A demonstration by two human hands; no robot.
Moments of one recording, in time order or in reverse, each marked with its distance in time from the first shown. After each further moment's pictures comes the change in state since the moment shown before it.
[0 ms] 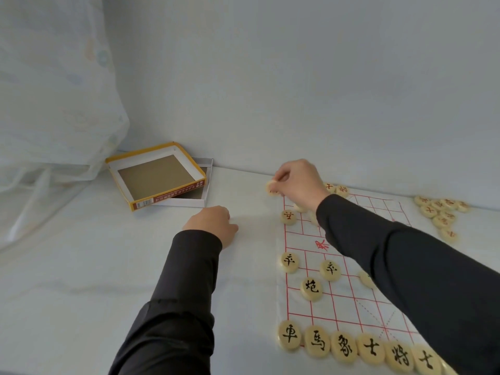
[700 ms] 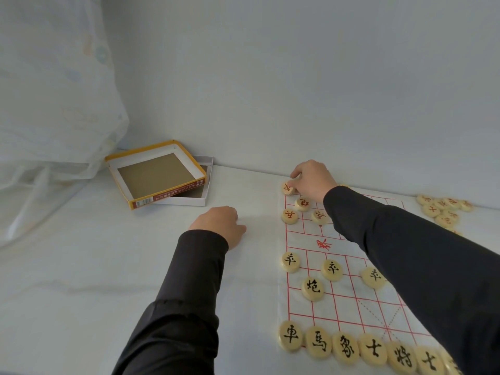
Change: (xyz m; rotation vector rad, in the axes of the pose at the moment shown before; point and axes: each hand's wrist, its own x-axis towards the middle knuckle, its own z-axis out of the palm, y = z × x) left_hand 0.001 0.007 0.004 0.013 -0.034 0.057; right_hand 0.034 0.044 -0.005 -0.280 -0.026 0.073
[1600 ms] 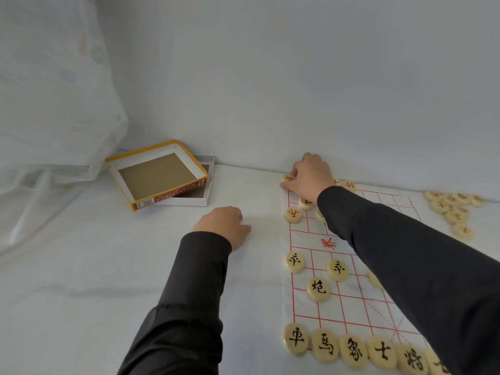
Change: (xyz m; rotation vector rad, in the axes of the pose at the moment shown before) left_hand 0.001 0.001 0.002 -0.004 0.007 0.005; right_hand 0.010 -0.001 0.014 -0.372 0.100 -0.130
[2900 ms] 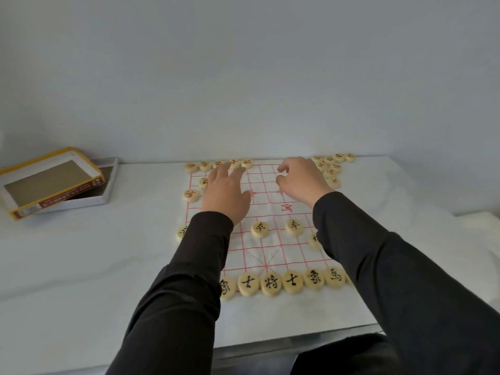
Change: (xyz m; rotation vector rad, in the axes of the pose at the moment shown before) left_hand -0.030 0.173 0.075 -0.041 0.363 0.360; right_hand -0.153 0.138 -0.069 0.340 0.020 0.293
